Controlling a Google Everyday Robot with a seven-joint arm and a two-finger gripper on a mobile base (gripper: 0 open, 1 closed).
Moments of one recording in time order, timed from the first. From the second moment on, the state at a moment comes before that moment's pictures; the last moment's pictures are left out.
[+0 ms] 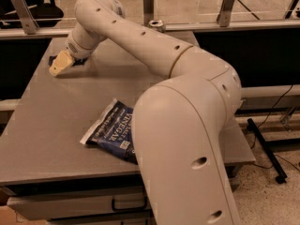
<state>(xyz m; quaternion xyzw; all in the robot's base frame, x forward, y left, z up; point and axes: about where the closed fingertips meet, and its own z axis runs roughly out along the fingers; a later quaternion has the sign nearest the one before) 0.756 0.277 0.825 -0.48 0.79 0.20 0.31</state>
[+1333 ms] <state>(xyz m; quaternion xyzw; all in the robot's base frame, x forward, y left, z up) 0.759 0.276 0.835 -0.48 0.80 0.20 0.31</state>
